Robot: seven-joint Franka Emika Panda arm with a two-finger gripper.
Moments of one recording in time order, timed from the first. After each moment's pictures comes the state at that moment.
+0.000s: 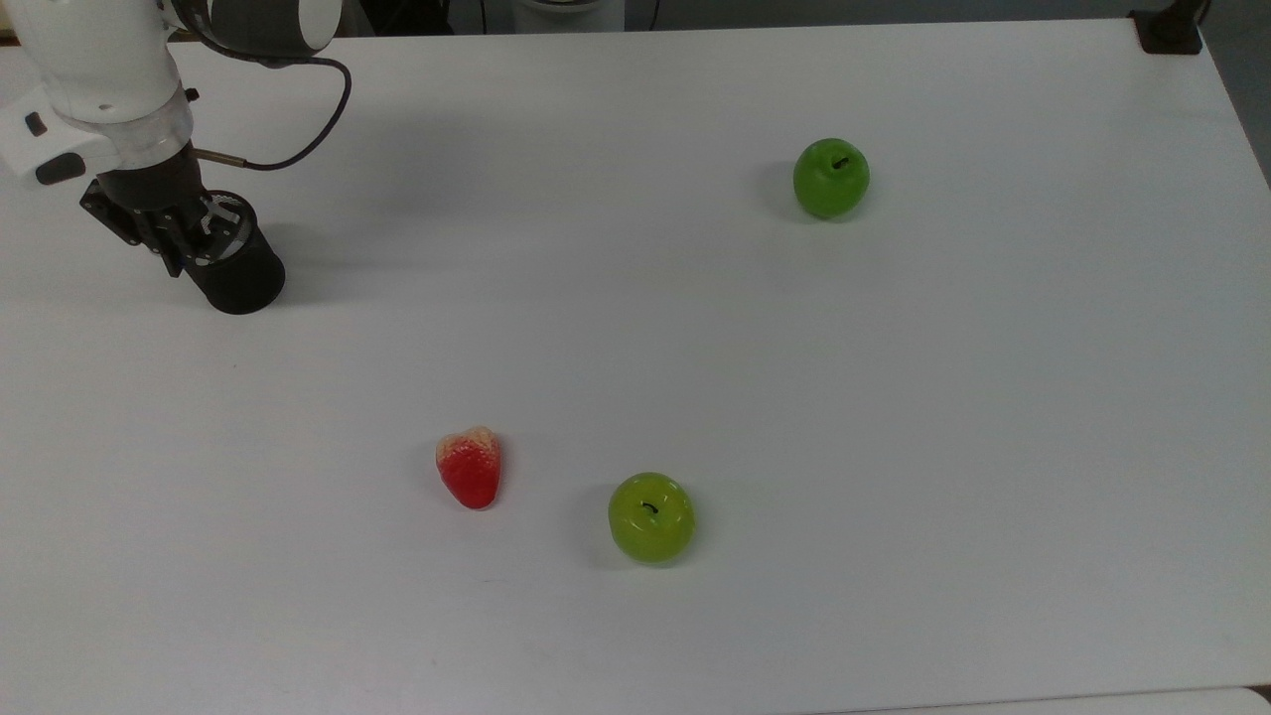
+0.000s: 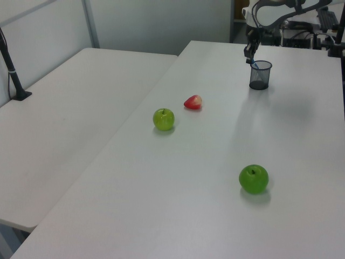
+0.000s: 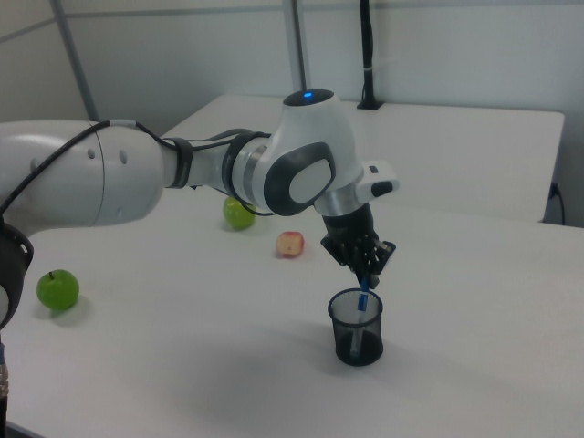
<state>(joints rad) -0.40 0.45 0.07 -1.54 -0.16 2.17 -0.20</state>
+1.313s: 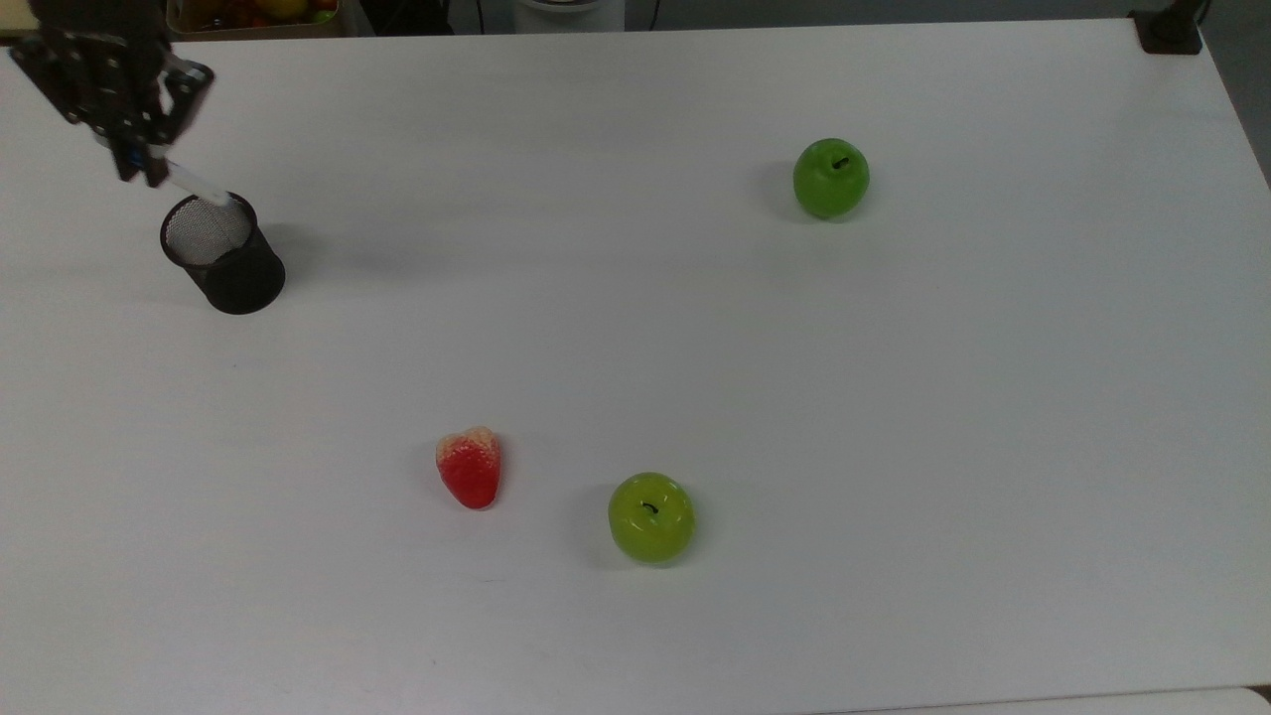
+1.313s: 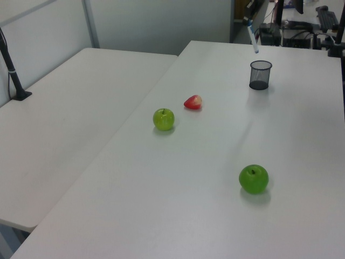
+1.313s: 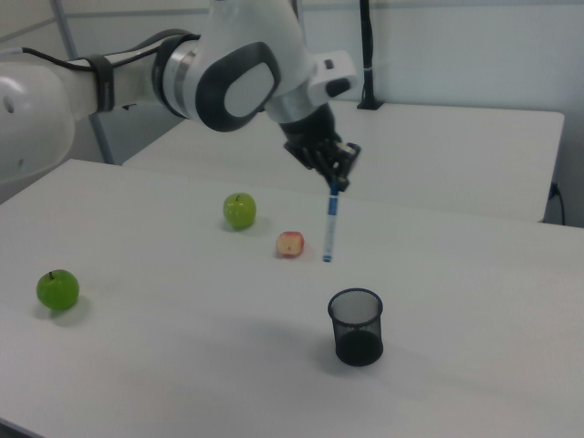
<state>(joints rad) -0.36 0.23 0.08 -1.52 -0.01 2.14 -0.17</state>
